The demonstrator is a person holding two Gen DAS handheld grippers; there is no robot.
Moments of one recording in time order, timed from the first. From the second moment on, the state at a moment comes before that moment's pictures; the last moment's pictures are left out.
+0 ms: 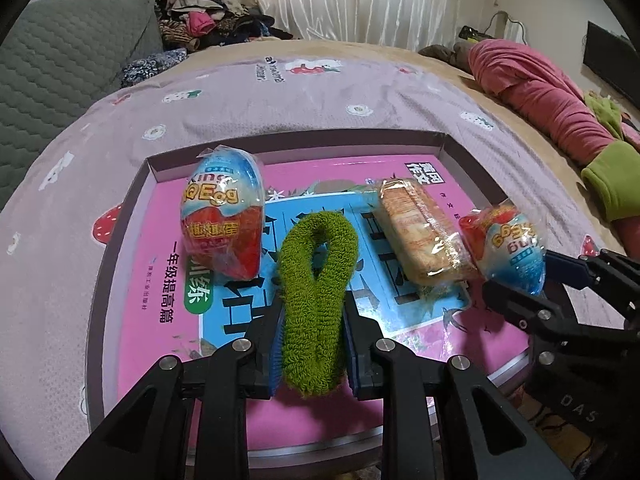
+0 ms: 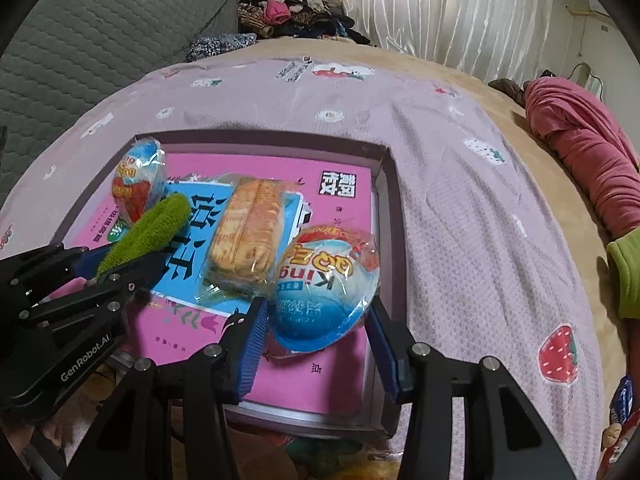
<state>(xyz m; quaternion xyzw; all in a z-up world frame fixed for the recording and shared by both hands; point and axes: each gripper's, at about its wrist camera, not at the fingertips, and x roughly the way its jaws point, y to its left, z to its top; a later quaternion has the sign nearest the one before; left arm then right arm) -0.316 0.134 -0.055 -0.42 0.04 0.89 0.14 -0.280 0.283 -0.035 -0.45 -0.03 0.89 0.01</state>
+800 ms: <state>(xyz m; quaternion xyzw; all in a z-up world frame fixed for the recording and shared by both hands) -0.316 0.135 -0.060 -0.43 0.06 0.89 0.13 -0.281 0.284 -0.038 -0.46 -0.02 0.89 0.01</state>
